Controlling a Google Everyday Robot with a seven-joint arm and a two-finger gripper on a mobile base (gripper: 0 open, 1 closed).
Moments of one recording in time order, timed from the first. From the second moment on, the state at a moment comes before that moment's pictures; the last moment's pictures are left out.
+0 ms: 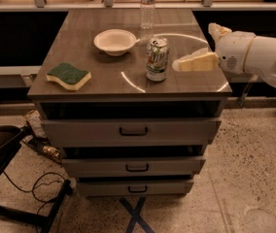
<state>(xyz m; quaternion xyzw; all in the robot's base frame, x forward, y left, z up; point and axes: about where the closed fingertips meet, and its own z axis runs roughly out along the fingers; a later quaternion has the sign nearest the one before) 0.639 -0.157 0.947 -0.38 0.66 0.22 0.61</state>
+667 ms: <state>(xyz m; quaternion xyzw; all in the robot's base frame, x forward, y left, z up) 0.661 -0.127 0.926 -0.37 0.63 0.27 0.63</state>
